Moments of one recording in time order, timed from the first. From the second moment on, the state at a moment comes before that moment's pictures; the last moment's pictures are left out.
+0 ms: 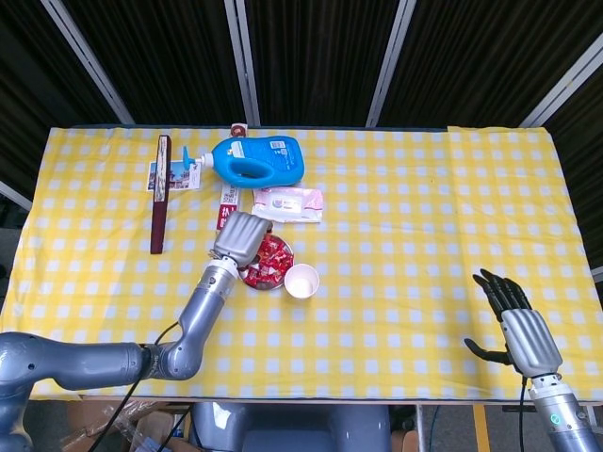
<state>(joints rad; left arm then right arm) -1.09 -1.64 -0.30 -1.55 0.56 1.06 0.87 0.16 -1.09 0.01 -1.69 -1.55 1.35 0.19</state>
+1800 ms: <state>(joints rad) -1.34 -1.74 -0.22 -1.56 0.42 1.08 1.10 0.16 -1.09 0.01 -1.69 -1.57 1.37 0.21</state>
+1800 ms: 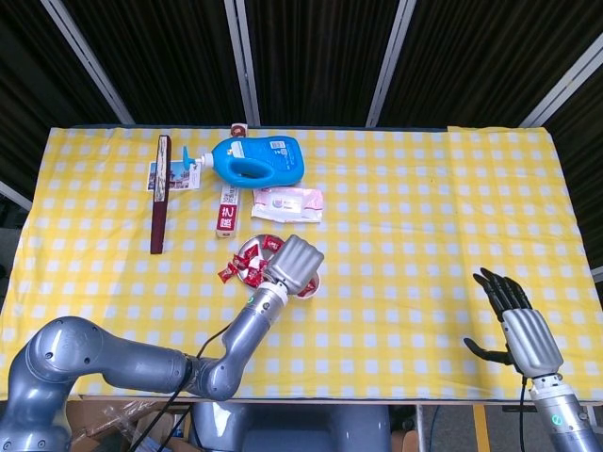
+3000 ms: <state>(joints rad) -1.26 -1.64 -0.21 -1.67 0.45 1.23 1.03 0.16 -1.09 0.01 -1.69 -1.57 1.38 0.21</state>
